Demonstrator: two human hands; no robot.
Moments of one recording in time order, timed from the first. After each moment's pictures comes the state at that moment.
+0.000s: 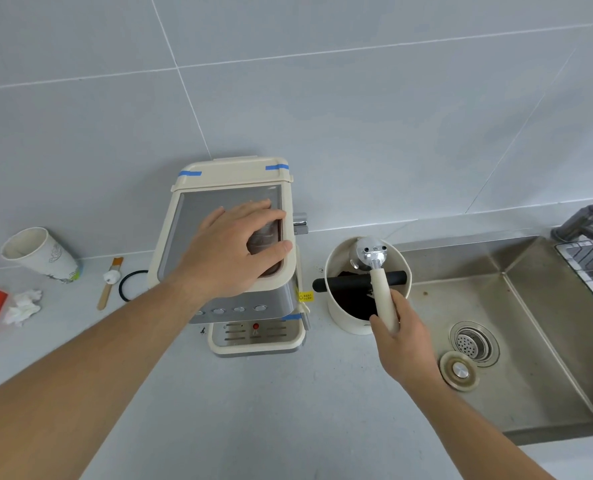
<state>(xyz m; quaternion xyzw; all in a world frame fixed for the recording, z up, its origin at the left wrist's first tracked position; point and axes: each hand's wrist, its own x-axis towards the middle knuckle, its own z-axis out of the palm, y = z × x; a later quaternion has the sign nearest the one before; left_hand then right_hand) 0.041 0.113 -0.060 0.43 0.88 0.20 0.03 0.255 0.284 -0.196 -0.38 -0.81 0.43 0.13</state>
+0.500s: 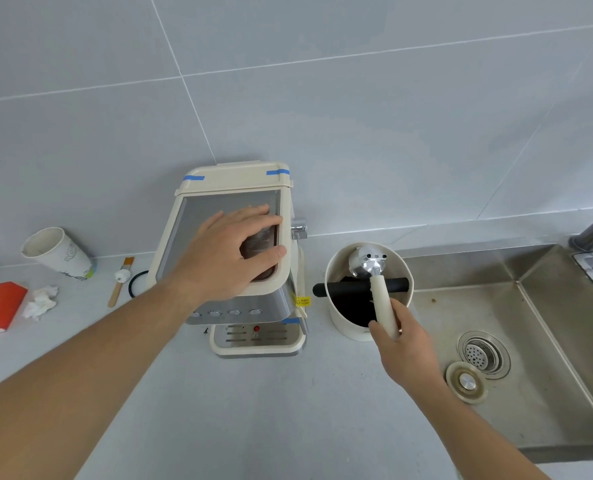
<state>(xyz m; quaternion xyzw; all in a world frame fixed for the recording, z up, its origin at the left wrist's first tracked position) 0.044 0.113 -0.058 0.42 0.88 0.21 0.03 0.257 0.295 -0.190 -0.38 -0.79 0.48 0.10</state>
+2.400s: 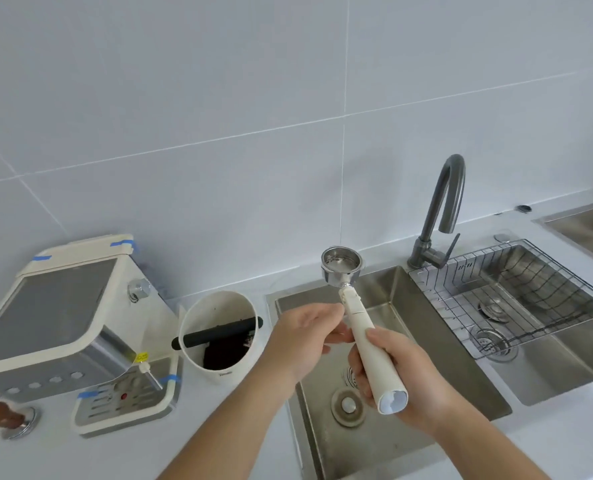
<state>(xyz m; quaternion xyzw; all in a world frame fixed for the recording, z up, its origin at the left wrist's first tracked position) 0.314 0.348 -0.065 0.22 0.71 0.55 0.39 0.445 0.442 -0.081 -0.26 -0.44 0.85 0.08</state>
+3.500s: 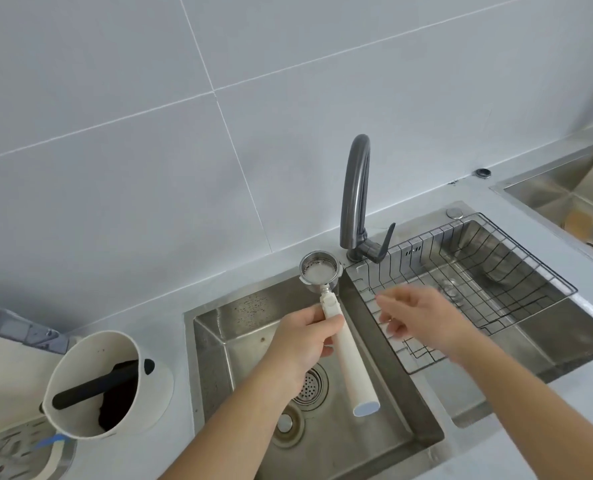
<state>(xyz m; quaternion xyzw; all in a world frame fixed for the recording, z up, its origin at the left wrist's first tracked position) 0.364 0.550 -0.122 0.13 0.71 0.51 0.47 0.499 0.699 -0.136 -0.42 -0.70 0.58 0.04</state>
